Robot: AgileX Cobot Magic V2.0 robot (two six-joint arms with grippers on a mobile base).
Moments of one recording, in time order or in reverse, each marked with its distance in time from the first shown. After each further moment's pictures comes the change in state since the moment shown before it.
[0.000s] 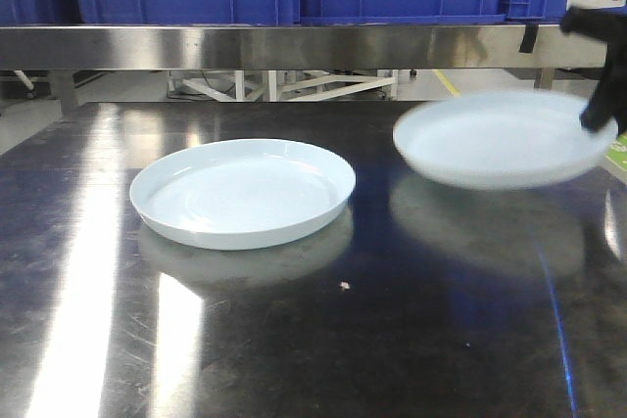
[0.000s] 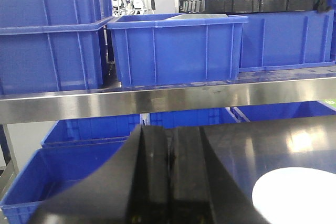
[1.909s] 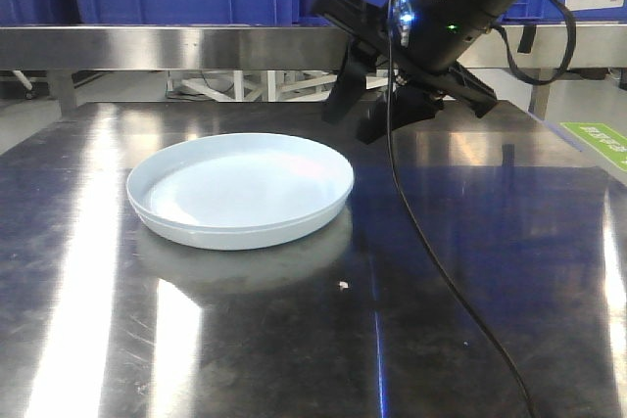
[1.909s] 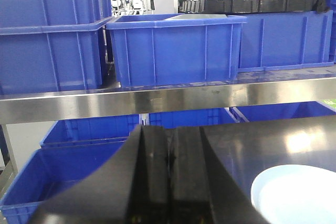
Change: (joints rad) left arm 0.000 0.000 0.000 0.000 0.000 0.000; right arm 0.465 0.088 -0.004 0.264 -0.203 0.010
